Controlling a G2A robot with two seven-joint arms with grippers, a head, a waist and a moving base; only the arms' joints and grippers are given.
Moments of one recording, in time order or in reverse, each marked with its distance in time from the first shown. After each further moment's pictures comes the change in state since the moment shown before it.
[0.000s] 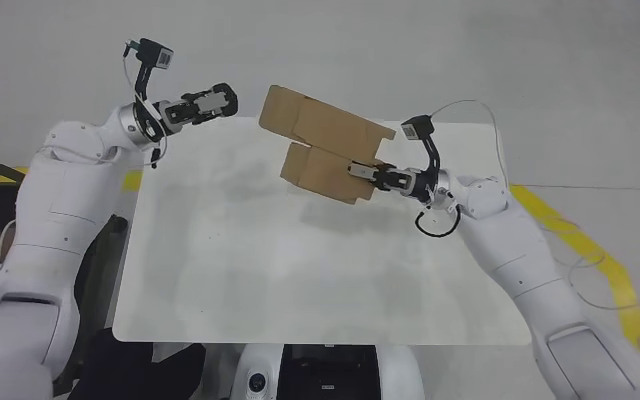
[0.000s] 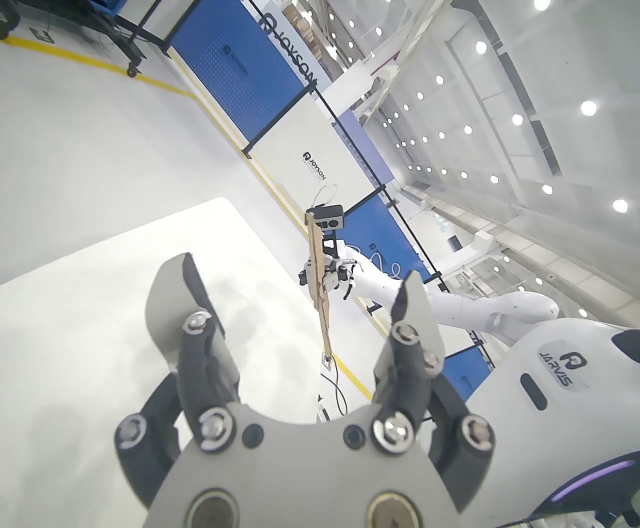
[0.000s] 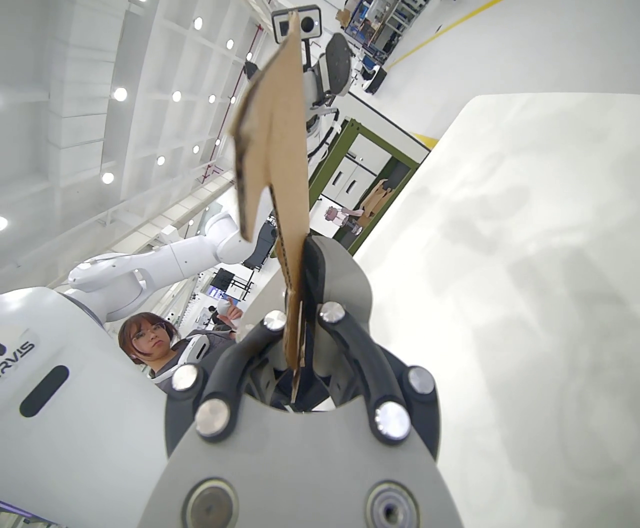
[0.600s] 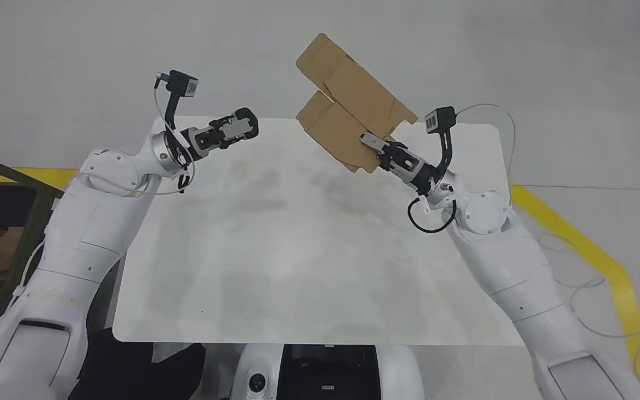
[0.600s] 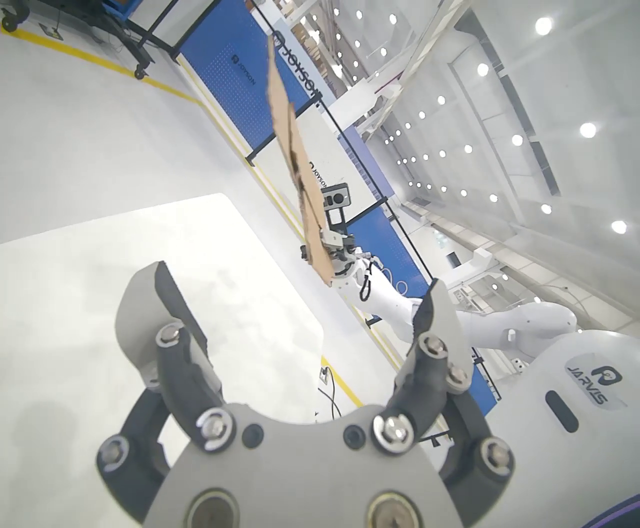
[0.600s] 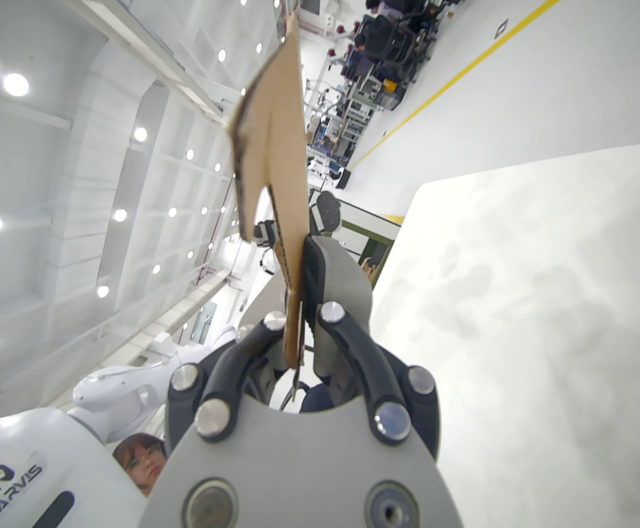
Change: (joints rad) left arm 0.163 -0.016 0.006 -0.170 0.098 0.016 0.203; right arm -0.146 0.006 0.100 -0.200 -0.120 0.249 -0.421
